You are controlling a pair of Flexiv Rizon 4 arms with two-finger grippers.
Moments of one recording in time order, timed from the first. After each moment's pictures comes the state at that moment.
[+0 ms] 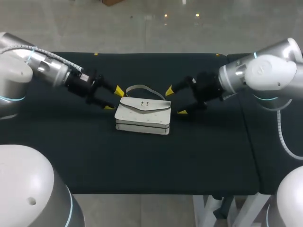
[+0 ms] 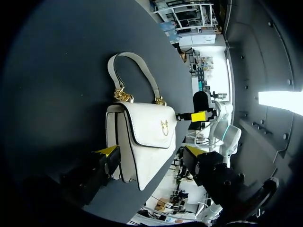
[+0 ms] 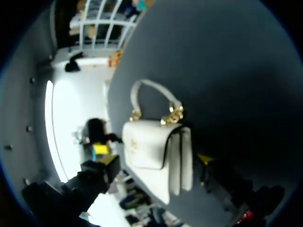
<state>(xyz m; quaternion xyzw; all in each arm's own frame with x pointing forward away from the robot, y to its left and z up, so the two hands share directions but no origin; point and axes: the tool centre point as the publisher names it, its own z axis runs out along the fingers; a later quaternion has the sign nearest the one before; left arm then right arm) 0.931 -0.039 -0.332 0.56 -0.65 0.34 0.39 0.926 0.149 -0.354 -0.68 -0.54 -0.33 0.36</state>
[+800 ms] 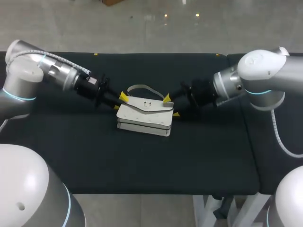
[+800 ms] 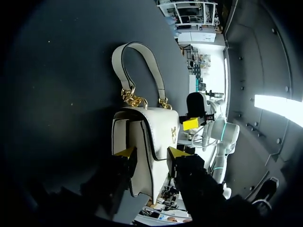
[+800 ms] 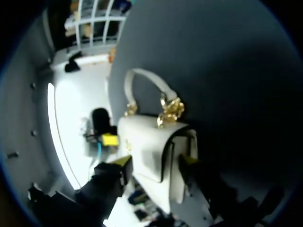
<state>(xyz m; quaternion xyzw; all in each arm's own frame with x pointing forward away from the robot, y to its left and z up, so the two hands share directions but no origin) 0.944 -0.058 -0.360 0.55 -0.63 0.33 0.43 0.921 0.166 -0.377 -0.68 -0.53 -0.32 0.41</state>
